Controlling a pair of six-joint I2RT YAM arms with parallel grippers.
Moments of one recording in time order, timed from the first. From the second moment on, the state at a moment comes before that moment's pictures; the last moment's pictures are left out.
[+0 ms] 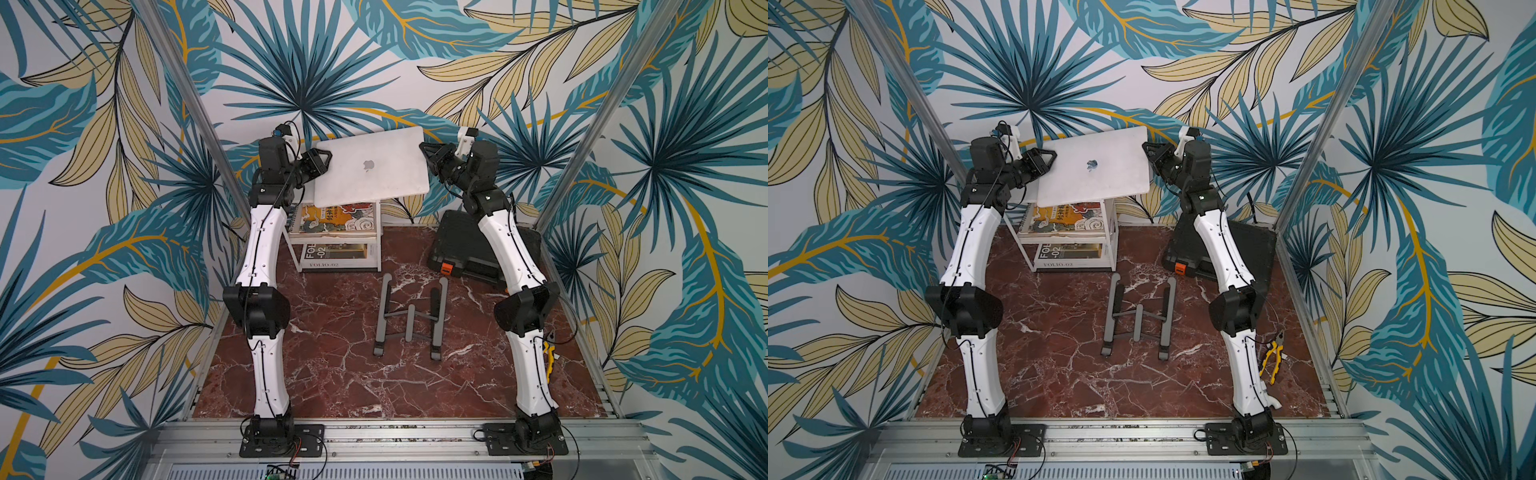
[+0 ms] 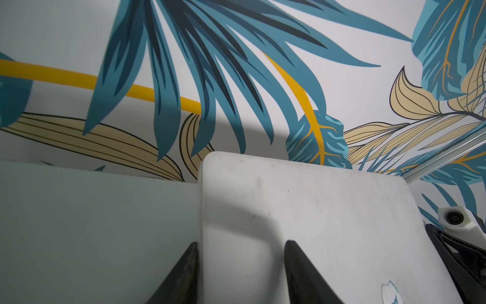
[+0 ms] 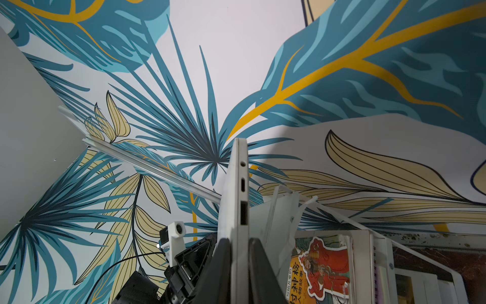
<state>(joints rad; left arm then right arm) 0.00 2.22 2.53 -0.45 0.48 -0.58 0.43 2.35 2.68 -0.20 -0.35 1.13</state>
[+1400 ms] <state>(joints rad) -0.19 1.25 1.53 0.12 0.43 0.30 0.45 2.33 2.58 -0.21 -0.22 1.20</state>
